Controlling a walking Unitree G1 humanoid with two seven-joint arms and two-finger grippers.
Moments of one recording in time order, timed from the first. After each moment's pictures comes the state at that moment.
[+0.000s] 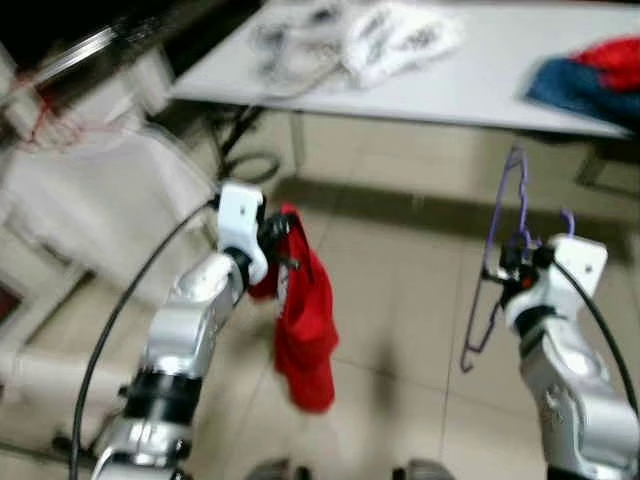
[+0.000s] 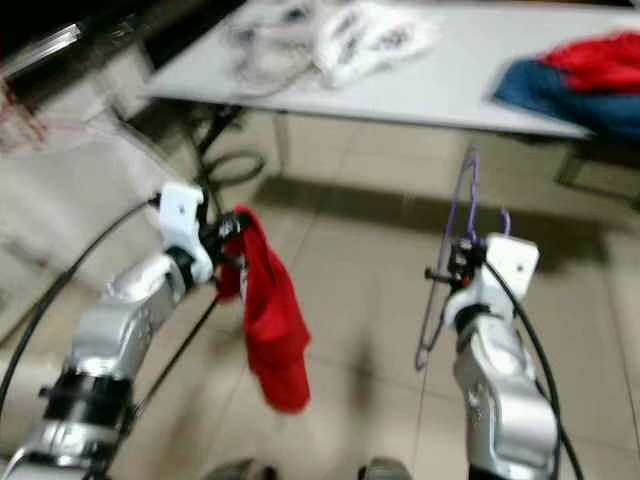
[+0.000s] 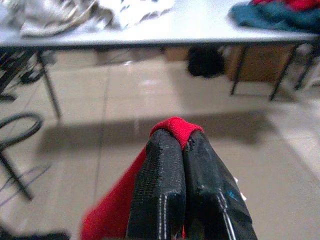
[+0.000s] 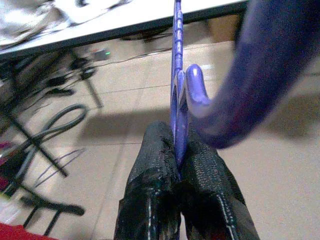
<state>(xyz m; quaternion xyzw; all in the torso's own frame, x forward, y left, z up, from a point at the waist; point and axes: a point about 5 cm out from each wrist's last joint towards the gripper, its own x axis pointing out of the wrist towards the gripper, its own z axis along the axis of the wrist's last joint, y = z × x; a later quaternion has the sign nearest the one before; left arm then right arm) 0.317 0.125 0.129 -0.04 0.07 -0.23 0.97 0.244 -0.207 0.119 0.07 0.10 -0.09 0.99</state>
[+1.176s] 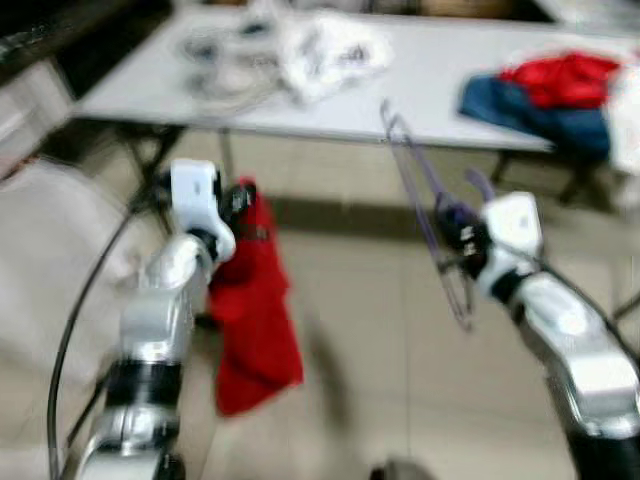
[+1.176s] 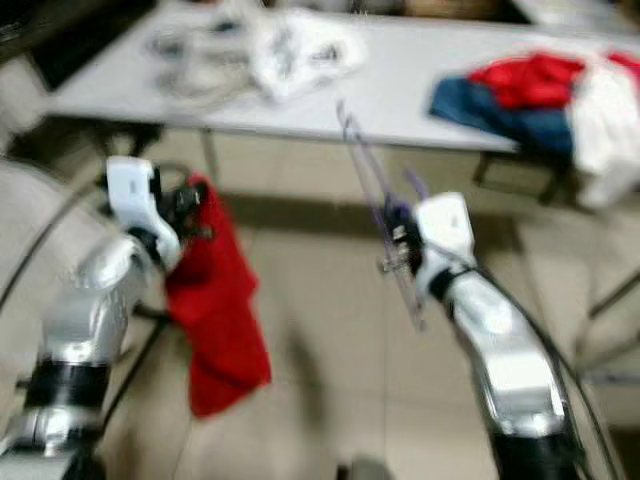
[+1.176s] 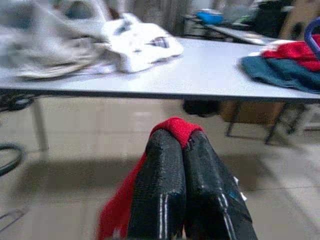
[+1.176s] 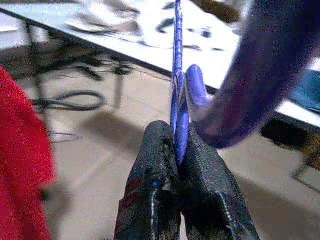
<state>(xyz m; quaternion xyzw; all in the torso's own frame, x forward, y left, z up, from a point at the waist) 0.328 0.149 0.144 -0.06 0.03 -0.16 0.98 0.272 -0.190 0.148 -0.12 0.06 0.16 0.98</state>
